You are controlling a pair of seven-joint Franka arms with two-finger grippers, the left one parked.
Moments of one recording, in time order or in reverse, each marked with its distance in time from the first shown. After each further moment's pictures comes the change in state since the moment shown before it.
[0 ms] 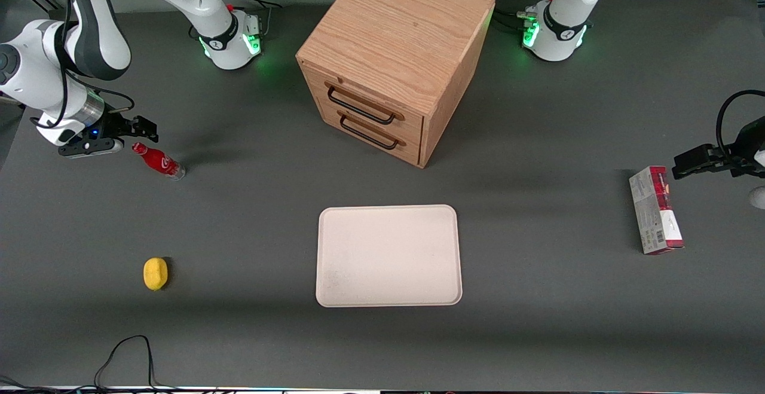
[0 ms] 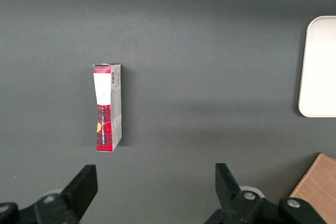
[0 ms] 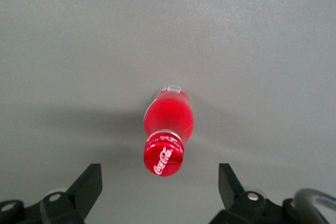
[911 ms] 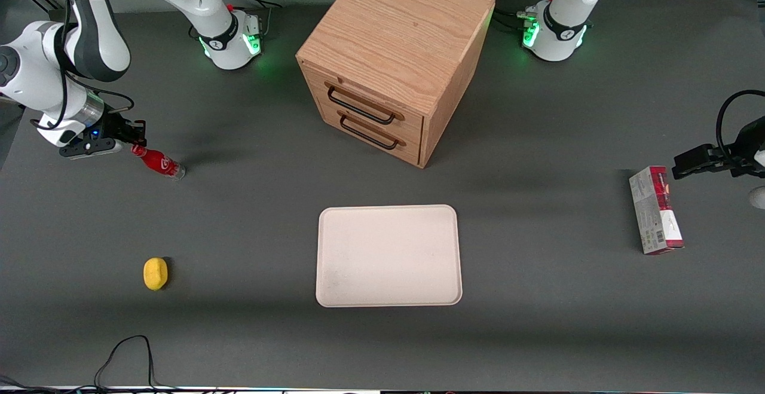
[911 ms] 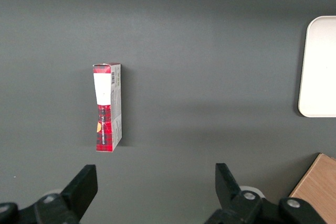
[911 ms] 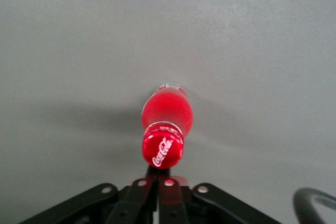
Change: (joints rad) arm 0.000 0.009 -0.014 0.000 0.000 0.002 -0.038
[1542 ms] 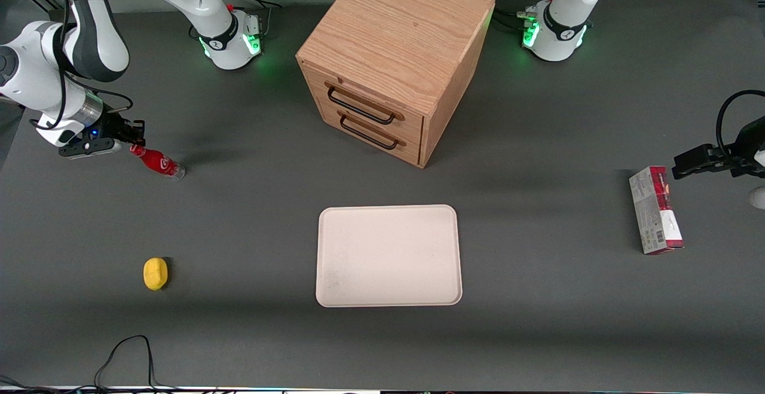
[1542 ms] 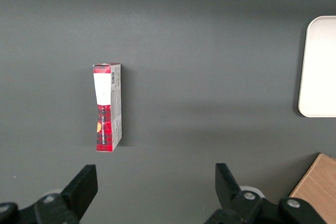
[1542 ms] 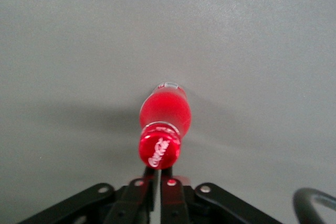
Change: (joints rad) arm 0.001 0.003 -0.004 0.000 0.000 0.000 -0.006
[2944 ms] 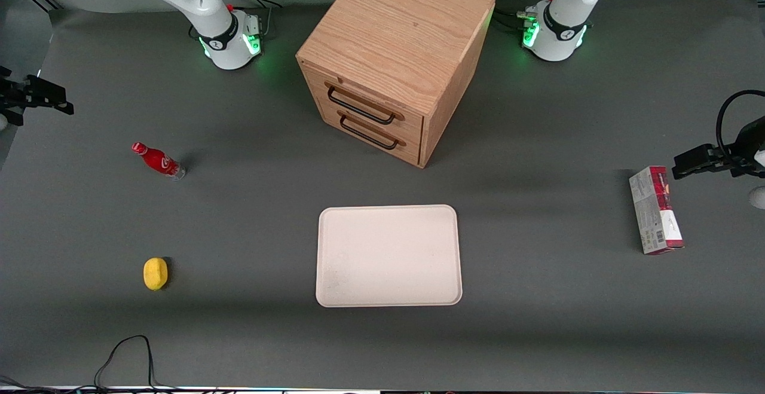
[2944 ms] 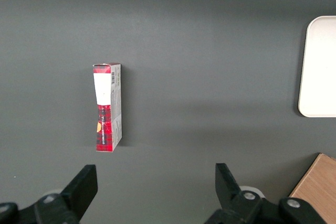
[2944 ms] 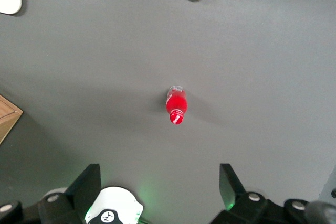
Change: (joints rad) arm 0.077 0.142 0.077 0.862 0.046 -0.828 0.003
